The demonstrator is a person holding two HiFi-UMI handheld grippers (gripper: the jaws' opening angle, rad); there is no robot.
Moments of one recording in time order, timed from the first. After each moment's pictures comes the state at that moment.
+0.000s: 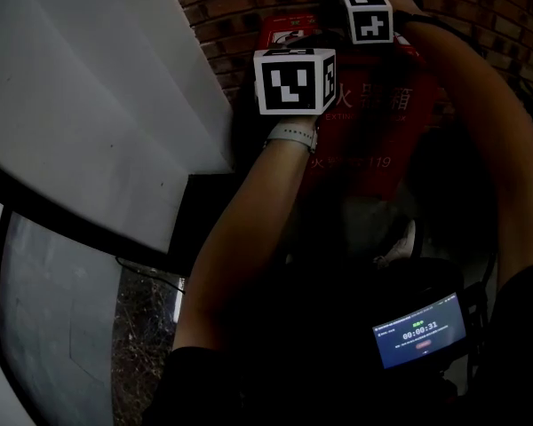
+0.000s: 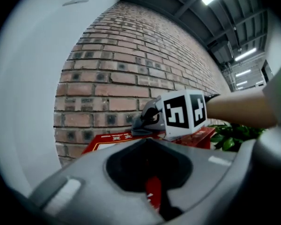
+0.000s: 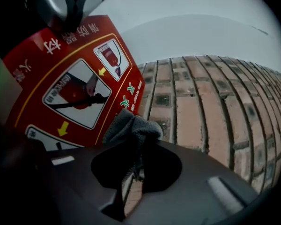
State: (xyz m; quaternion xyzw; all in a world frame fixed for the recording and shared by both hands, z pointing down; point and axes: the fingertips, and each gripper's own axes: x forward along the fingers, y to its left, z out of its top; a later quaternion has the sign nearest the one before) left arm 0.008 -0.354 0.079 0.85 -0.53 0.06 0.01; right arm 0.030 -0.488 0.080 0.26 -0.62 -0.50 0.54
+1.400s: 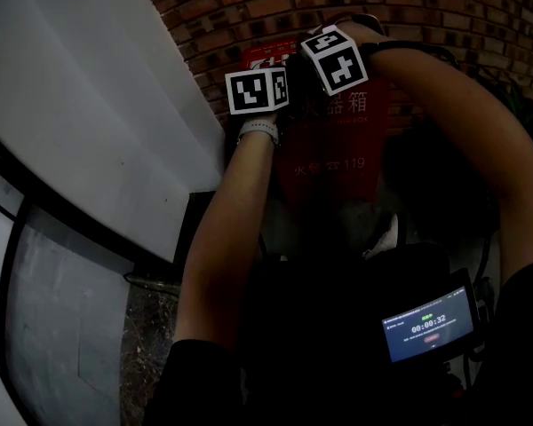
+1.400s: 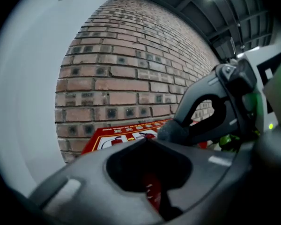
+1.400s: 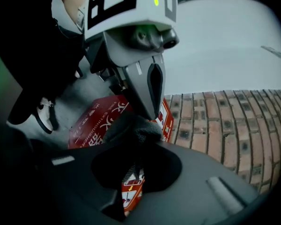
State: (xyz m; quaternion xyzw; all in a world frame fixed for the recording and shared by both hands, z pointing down) left arm 0.002 -0.345 0.089 0.84 -0.53 0.09 0.03; right arm 0.022 -0.322 0.101 0.11 -0.65 -0.50 0.56
